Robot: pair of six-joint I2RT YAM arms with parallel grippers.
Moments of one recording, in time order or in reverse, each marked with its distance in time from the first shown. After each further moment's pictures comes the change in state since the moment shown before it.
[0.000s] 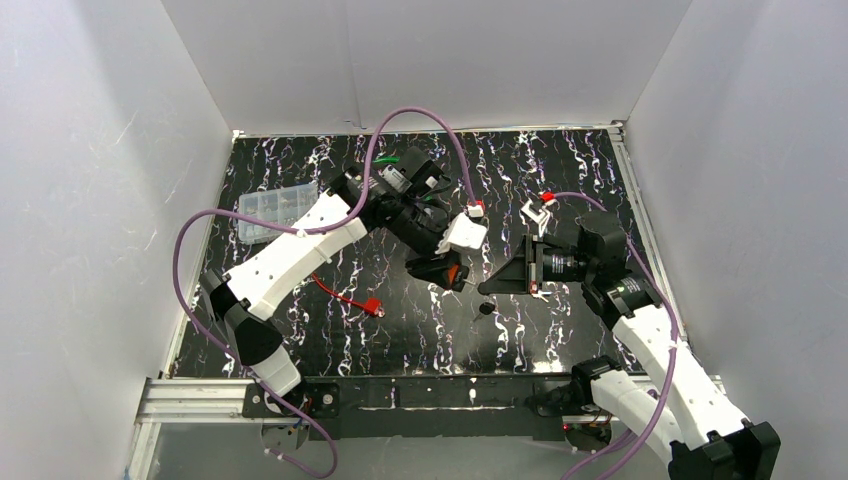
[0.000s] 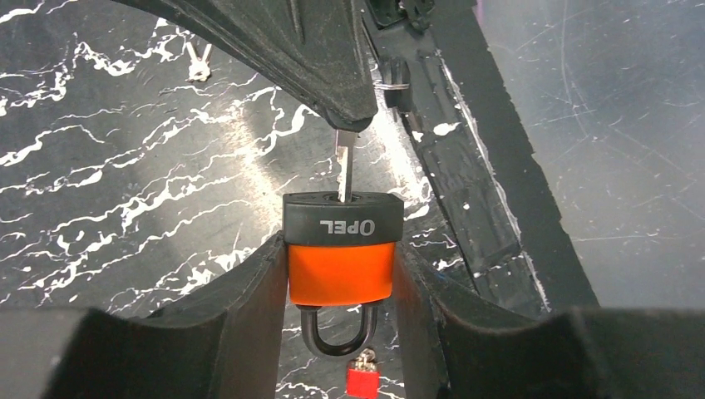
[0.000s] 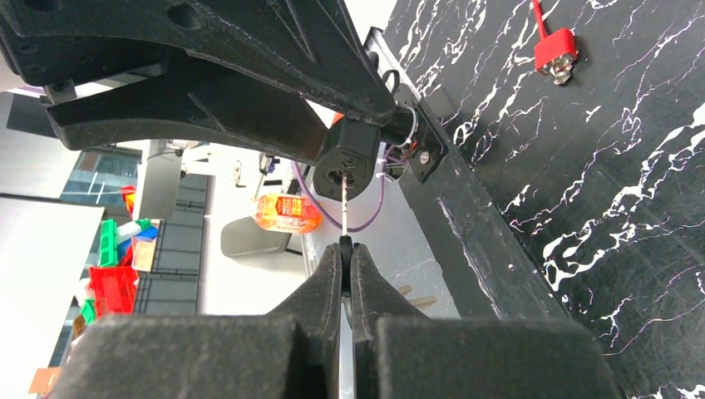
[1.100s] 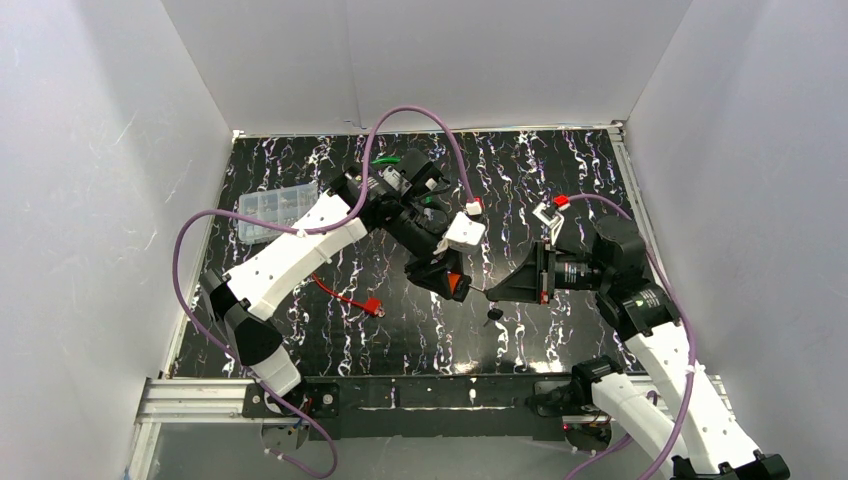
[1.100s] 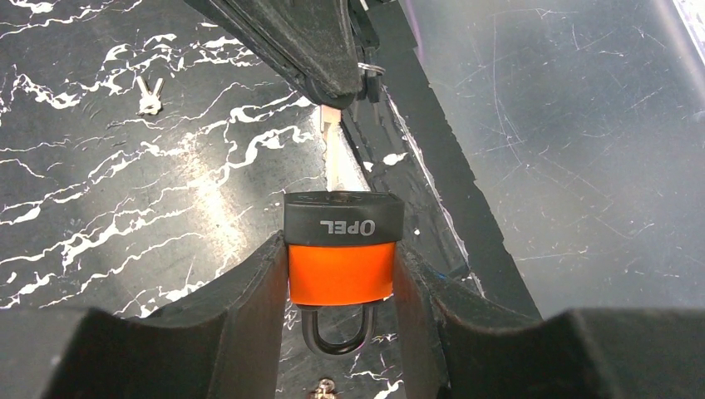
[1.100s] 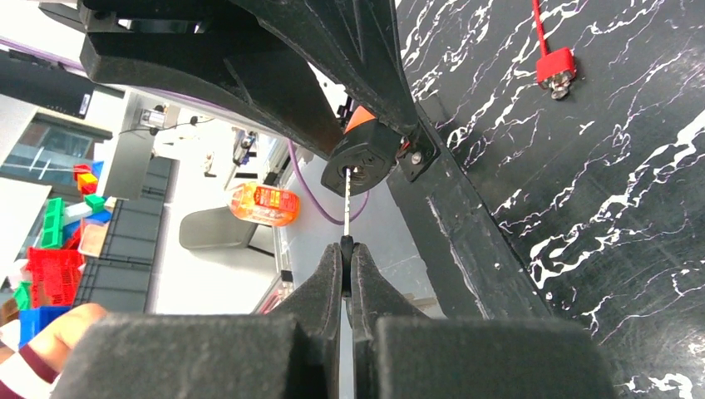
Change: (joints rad) left arm 0.000 0.000 -0.002 -0.035 0.125 -0.042; right arm -0.006 -0.104 0.067 -0.147 -0.001 -0.119
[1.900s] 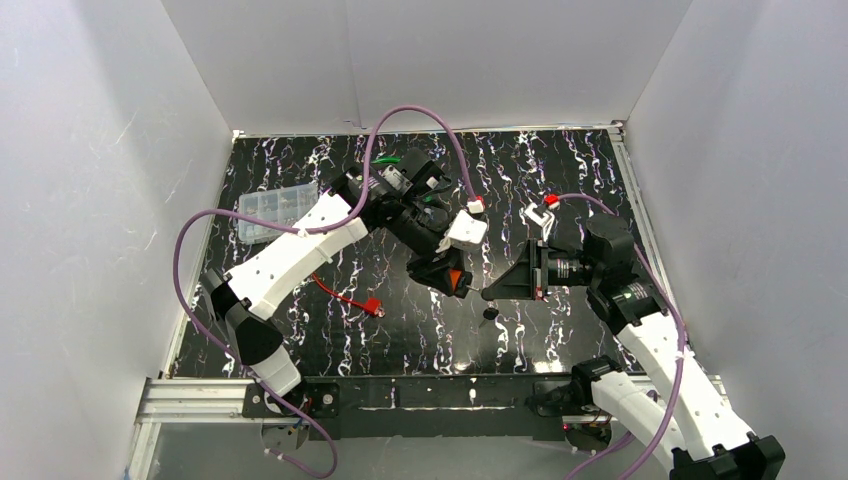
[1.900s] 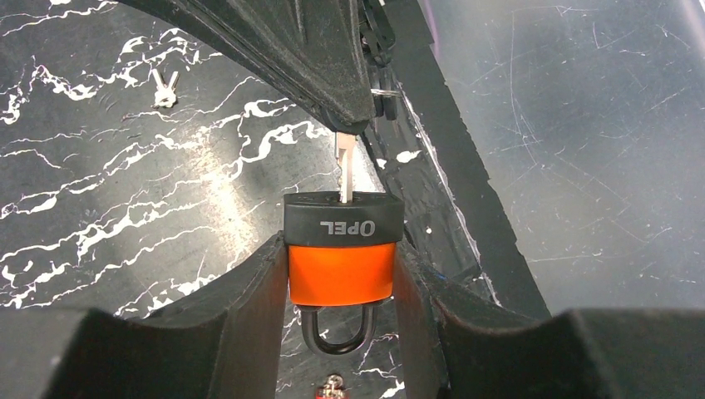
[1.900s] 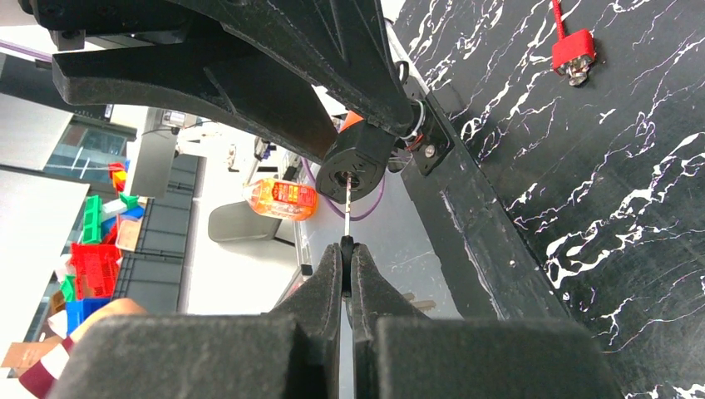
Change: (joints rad) left arm -0.001 0.004 0.000 0.030 -0.029 -0.019; right arm 0.012 0.052 -0.051 0.111 -0.037 0.078
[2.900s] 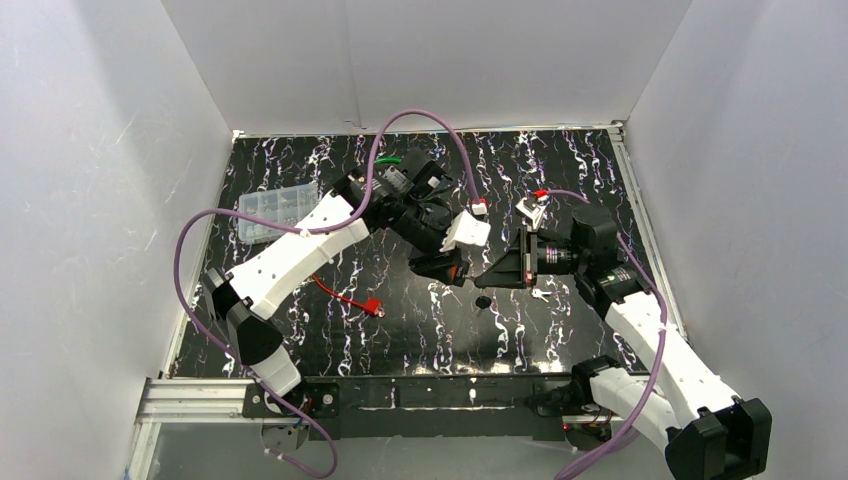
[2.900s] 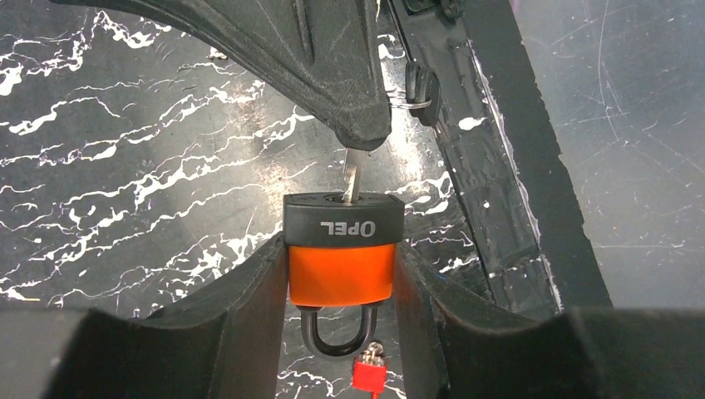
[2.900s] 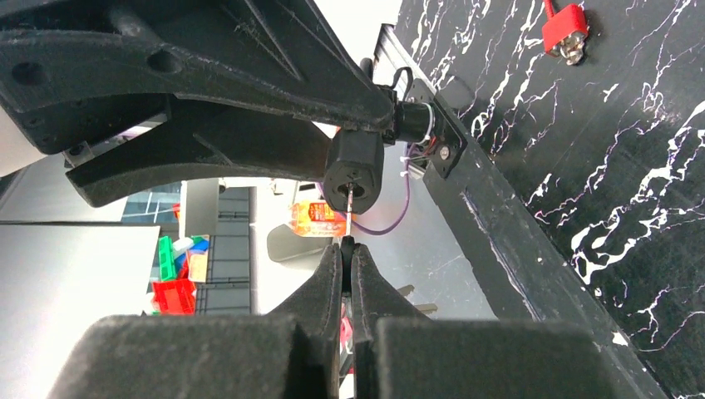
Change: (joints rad) left arm 0.001 -0.001 -0.027 0.070 -0.159 0.006; right arm -0.007 0.142 -0.017 0.101 0.007 0.168
